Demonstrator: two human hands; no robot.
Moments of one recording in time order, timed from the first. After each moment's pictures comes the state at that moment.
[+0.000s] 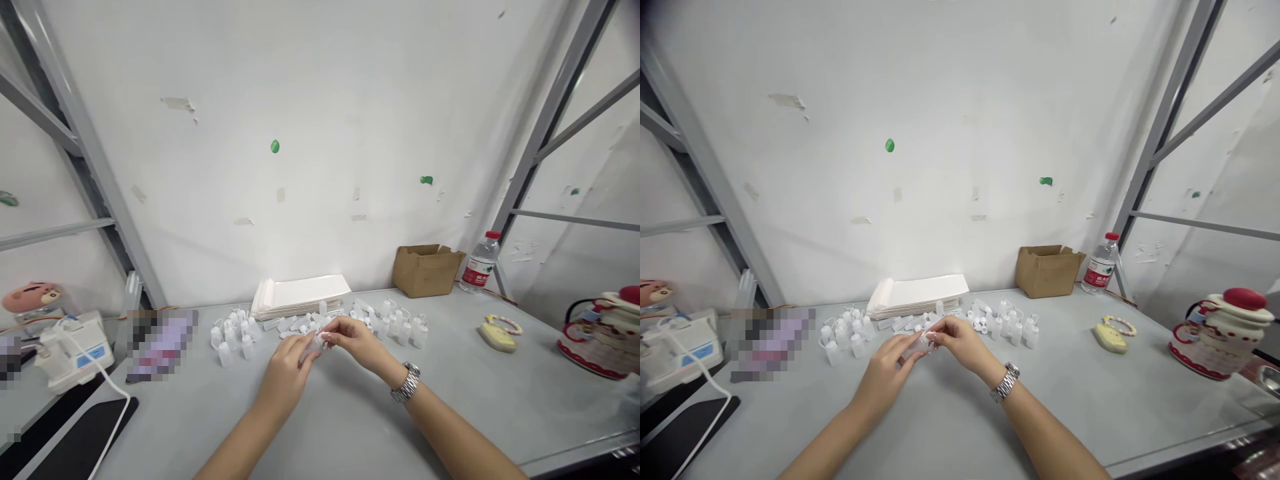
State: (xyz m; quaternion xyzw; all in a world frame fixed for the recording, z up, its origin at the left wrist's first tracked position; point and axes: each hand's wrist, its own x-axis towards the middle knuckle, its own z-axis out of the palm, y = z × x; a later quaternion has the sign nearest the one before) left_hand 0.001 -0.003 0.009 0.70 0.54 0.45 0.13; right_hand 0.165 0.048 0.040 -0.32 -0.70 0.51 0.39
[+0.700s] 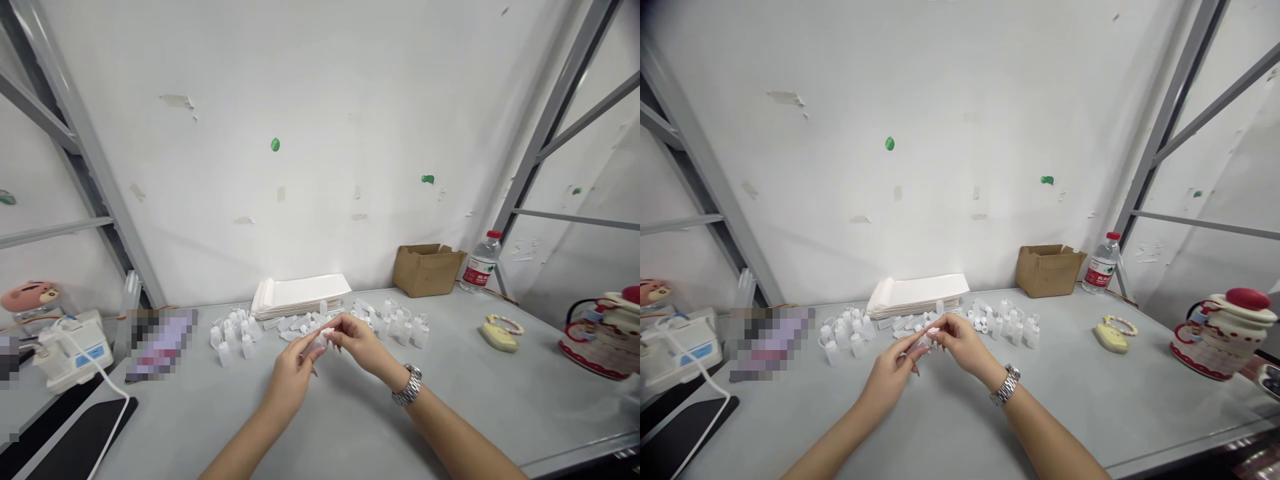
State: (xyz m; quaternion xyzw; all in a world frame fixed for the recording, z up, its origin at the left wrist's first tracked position) left_hand 0.013 -0.006 0.017 0.60 0.54 0.48 0.35; right_hand 0.164 0.047 0.036 -0.31 -0.69 0.50 0.42
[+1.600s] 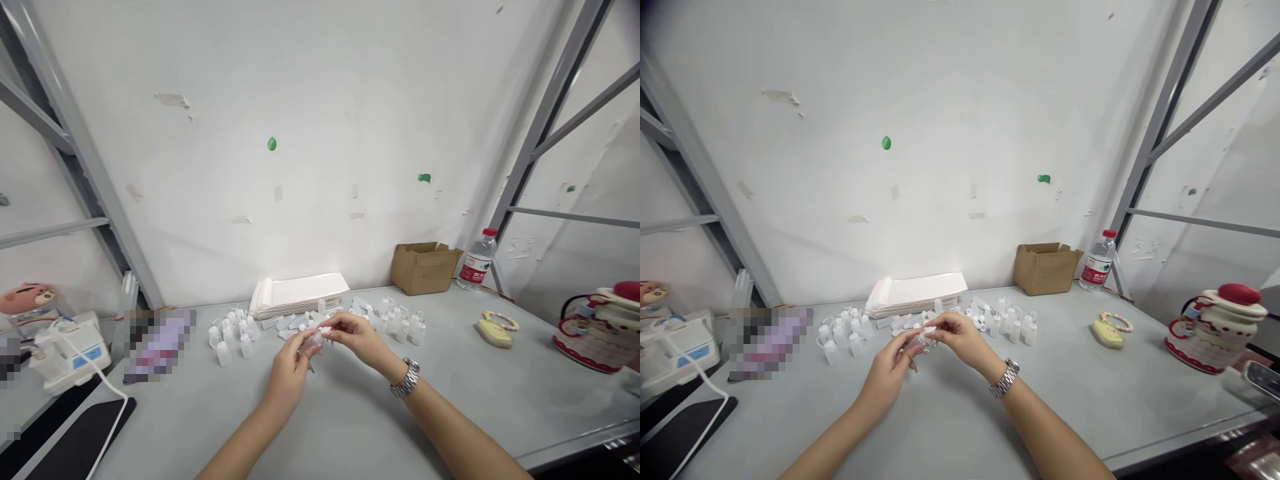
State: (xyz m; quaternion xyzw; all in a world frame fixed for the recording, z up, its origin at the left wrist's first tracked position) left_hand 0.013 -0.005 0.015 0.59 0.52 0.51 0.35; right_hand 0.167 0.047 0.043 -0.29 -0.70 0.49 0.42
